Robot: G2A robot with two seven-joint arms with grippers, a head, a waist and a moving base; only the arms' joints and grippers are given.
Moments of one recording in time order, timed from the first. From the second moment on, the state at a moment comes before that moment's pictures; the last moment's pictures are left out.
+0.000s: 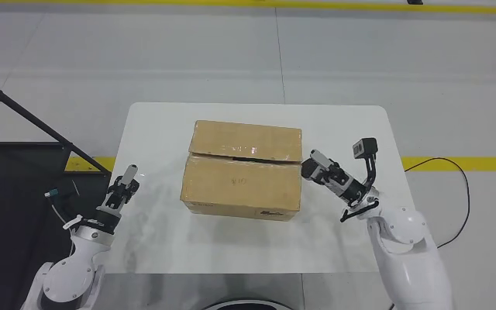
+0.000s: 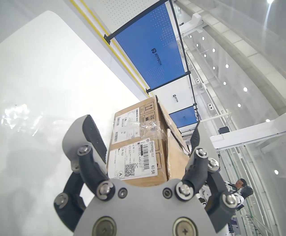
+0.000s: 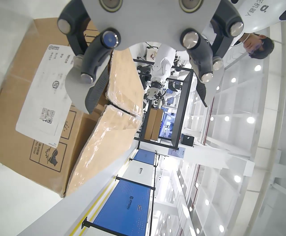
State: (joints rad) left arm 1.79 -1.19 -1.81 -1.95 0.06 -0.20 -0.23; right arm -1.25 -1.20 1.44 -1.68 0.27 -0.17 0.76
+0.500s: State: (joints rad) left arm 1.78 -1.19 -1.81 -1.95 0.06 -0.22 -0.23; right arm -1.28 -1.19 1.49 -1.74 0.55 -0.21 0.95
